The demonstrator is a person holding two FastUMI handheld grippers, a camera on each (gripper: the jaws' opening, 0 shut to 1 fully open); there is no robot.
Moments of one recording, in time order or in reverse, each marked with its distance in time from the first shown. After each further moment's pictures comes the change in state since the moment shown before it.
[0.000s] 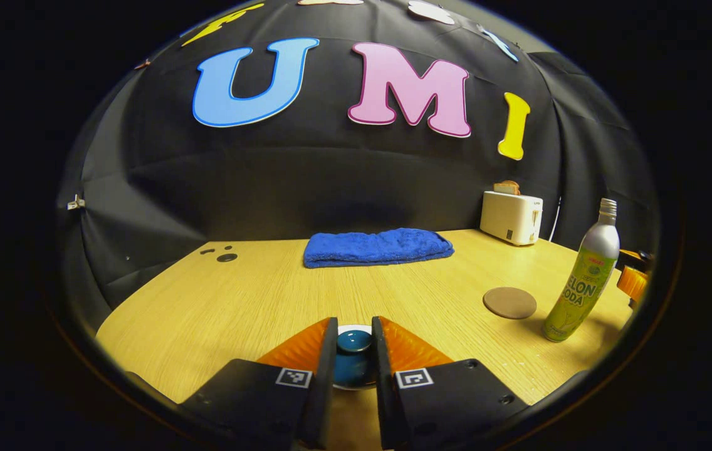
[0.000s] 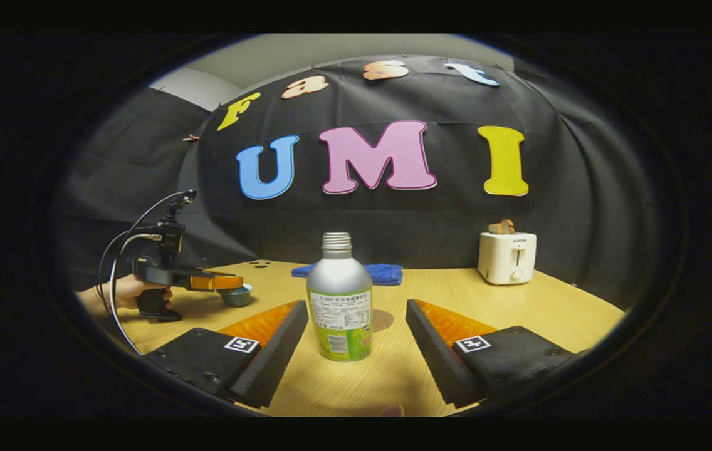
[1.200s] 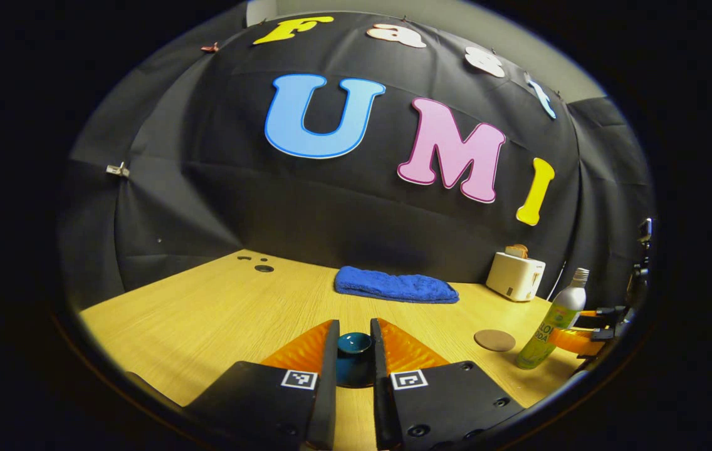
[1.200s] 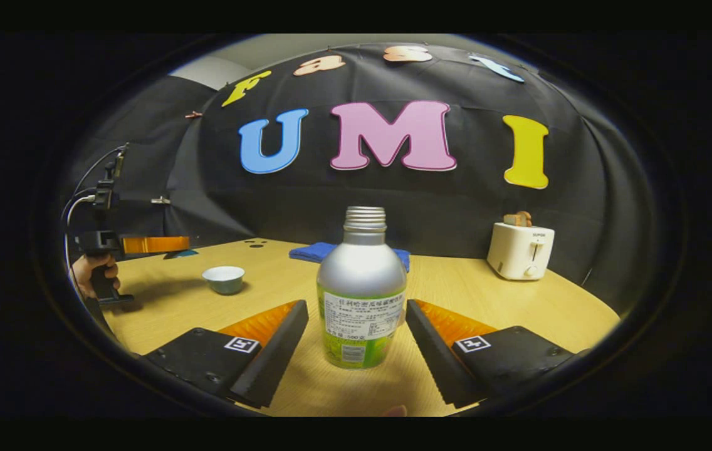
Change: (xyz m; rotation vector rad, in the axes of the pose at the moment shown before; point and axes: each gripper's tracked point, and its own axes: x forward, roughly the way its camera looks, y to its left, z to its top) left arm -0.090 0.048 0.021 -0.222 -0.198 0.067; right arm 0.049 0.016 -0.033 -0.058 0.146 -0.005
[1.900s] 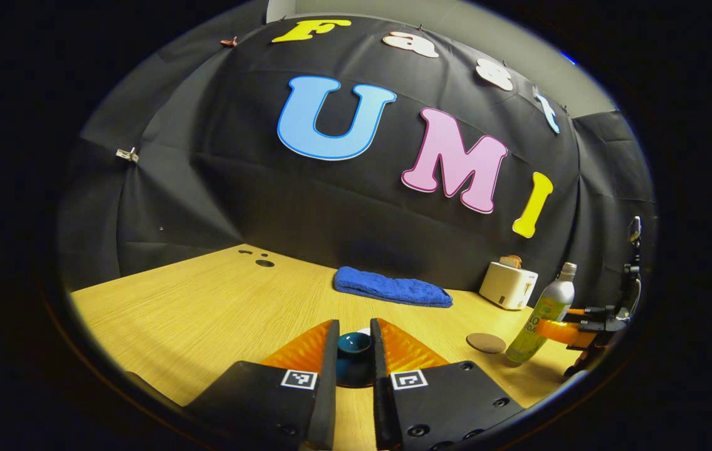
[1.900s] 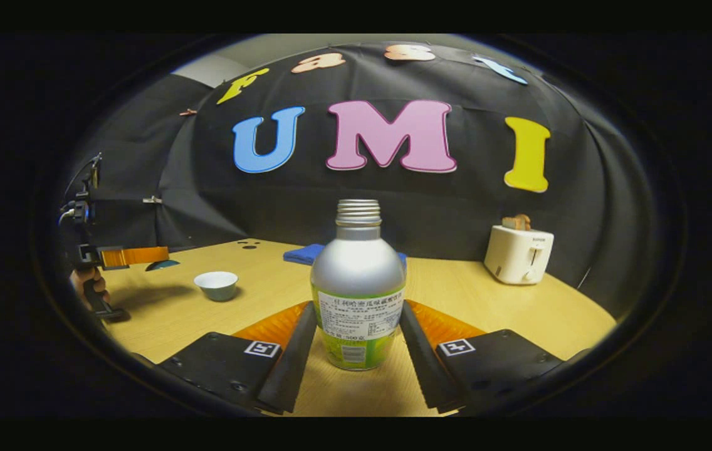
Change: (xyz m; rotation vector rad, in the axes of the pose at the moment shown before) left arm -0.012 0.007 -0.002 -0.049 -0.032 -0.009; right arm 0.016 0.005 0.037 -0.094 -0.051 -0.057
